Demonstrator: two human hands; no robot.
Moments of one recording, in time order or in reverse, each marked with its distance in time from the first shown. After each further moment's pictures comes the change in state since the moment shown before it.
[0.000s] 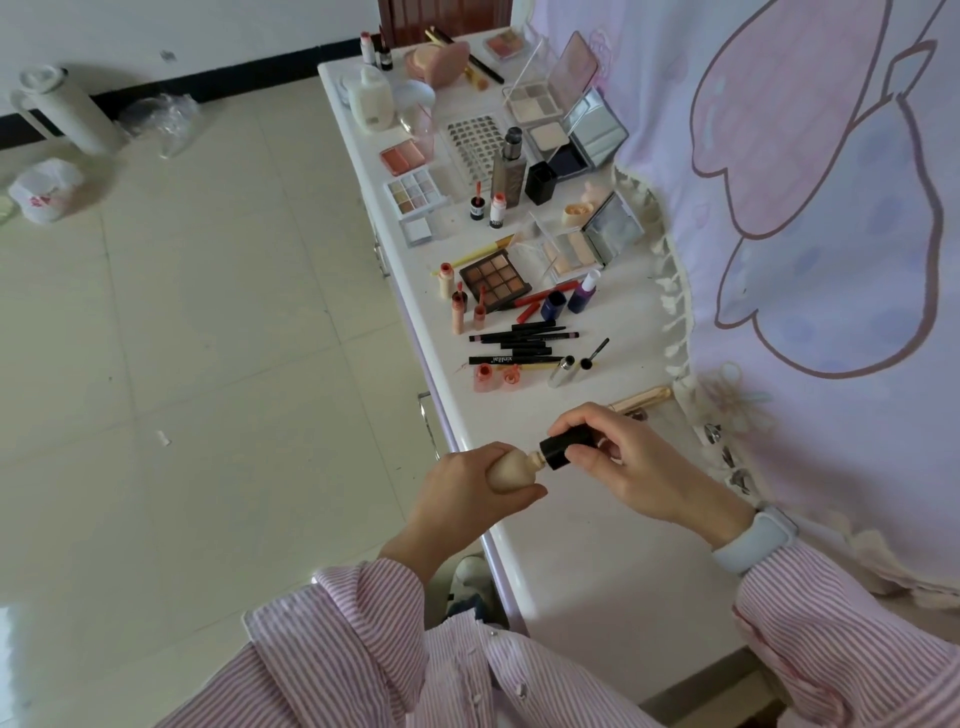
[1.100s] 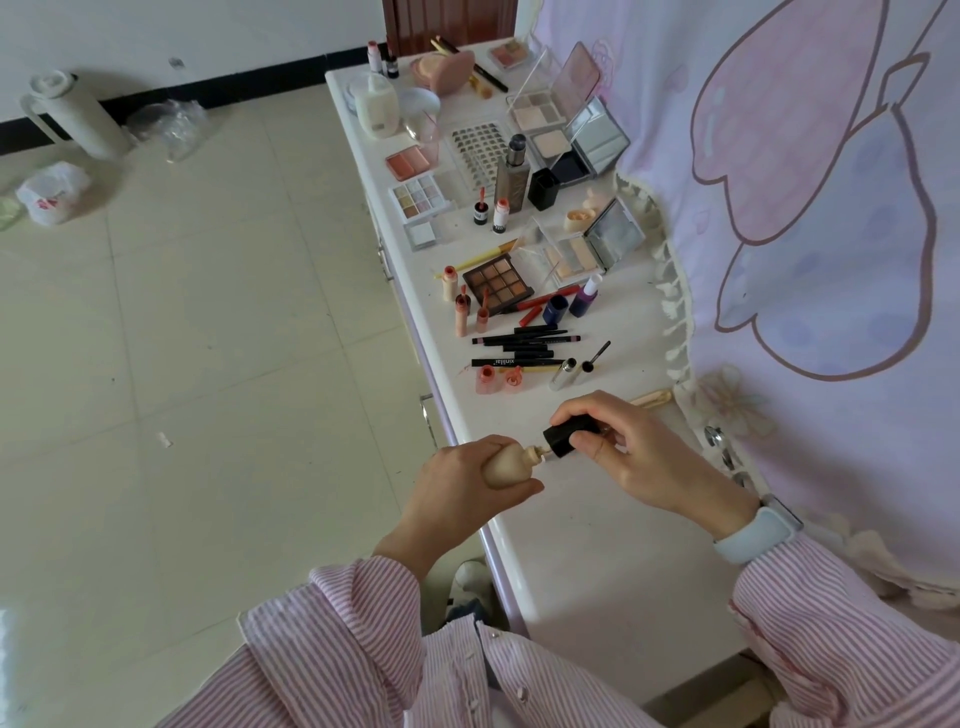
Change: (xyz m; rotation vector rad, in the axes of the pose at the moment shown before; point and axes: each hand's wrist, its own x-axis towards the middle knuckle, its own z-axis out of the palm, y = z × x) left_hand -0.003 0.003 -0.008 0.000 0.048 0.048; right_hand 0.004 -0.006 -0.005 -0.059 0.046 -0.104
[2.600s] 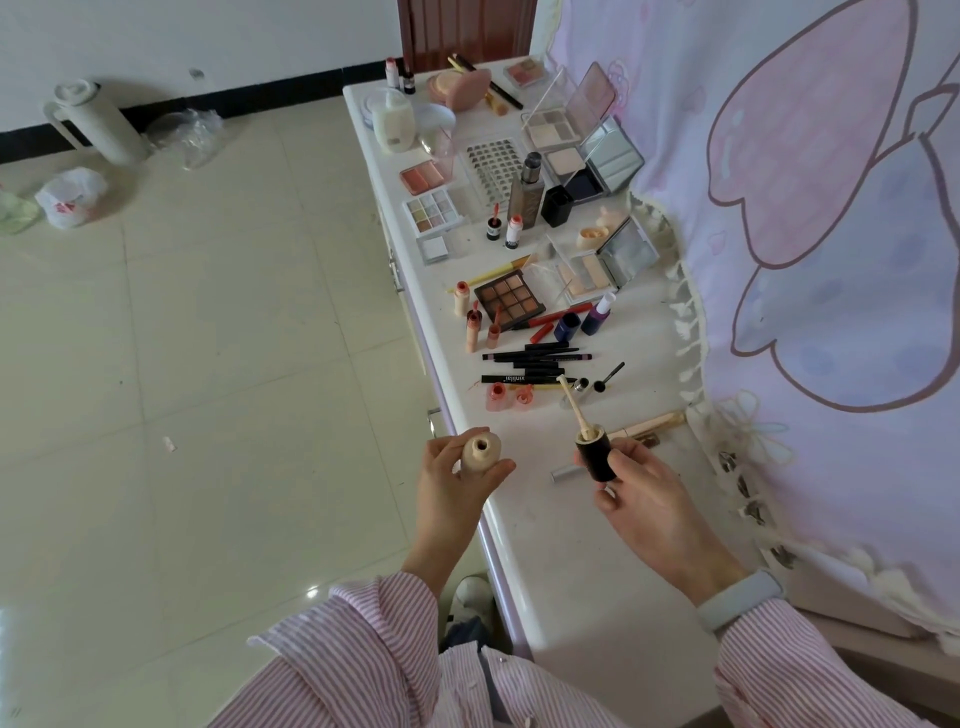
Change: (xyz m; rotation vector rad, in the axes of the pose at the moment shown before) left_hand 0.017 -0.024 0.020 -0.563 0.309 -0.264; right_hand -0.008 0.031 0.033 1.229 0.301 0.406
